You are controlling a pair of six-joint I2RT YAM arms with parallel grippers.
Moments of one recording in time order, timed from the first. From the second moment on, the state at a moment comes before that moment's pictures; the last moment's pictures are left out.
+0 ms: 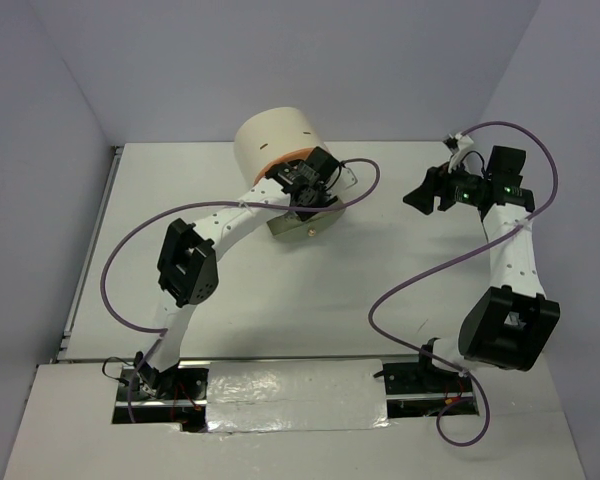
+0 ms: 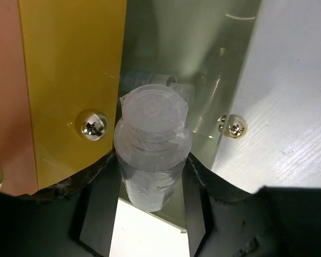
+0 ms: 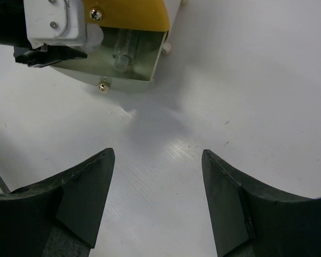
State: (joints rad) left arm -0.74 2.15 2.05 -0.85 -0.25 0.37; right arm -0.31 1.38 1.26 -0.61 -0.96 -0.39
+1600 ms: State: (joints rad) left arm -0.55 0.97 1.05 -0.48 -0.16 -0.23; right arm 0.47 1.77 1.40 -0.43 -0.41 -0.98
